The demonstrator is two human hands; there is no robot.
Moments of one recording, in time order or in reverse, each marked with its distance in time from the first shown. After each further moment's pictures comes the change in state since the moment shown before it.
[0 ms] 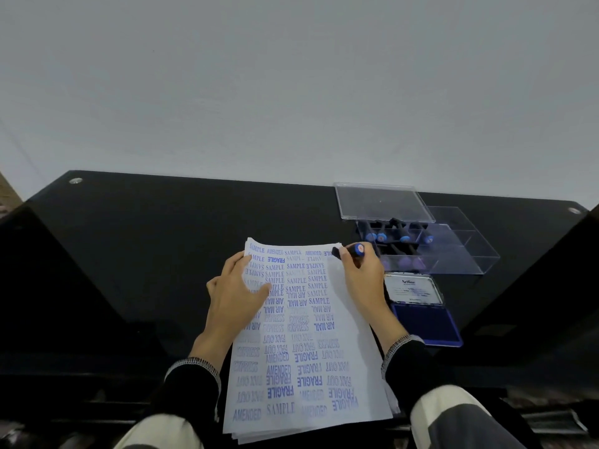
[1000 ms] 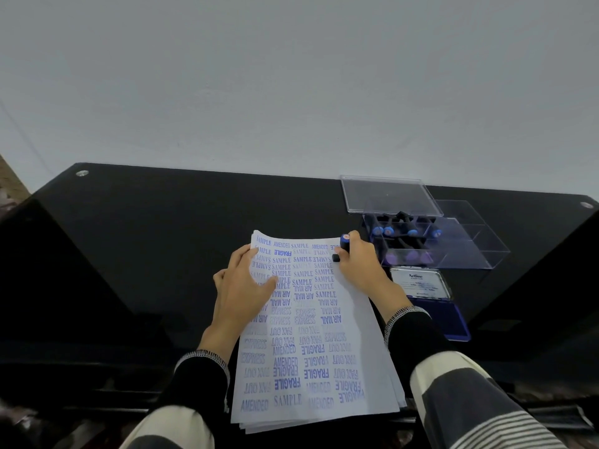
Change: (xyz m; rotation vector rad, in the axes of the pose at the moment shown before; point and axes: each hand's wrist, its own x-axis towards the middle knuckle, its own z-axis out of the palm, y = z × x) left_hand -0.001 0.001 -0.001 -0.008 -0.006 -0.005; right_hand 0.023 -0.006 0.009 -0.511 -0.348 -0.043
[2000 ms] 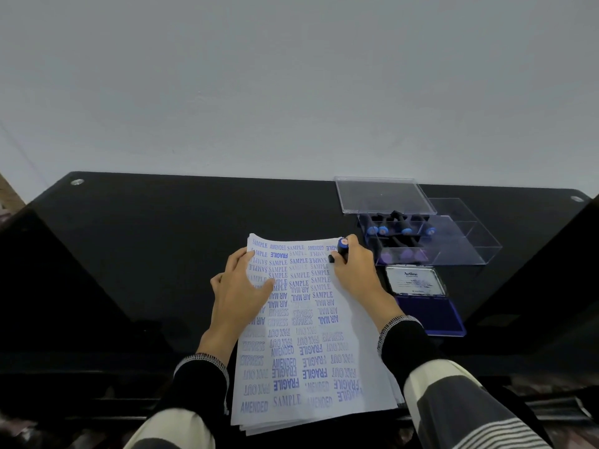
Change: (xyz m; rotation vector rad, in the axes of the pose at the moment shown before) left_hand -0.002 0.003 -0.002 0.025 0.003 0.013; right_hand -0.011 0.006 0.010 0.104 0.137 0.013
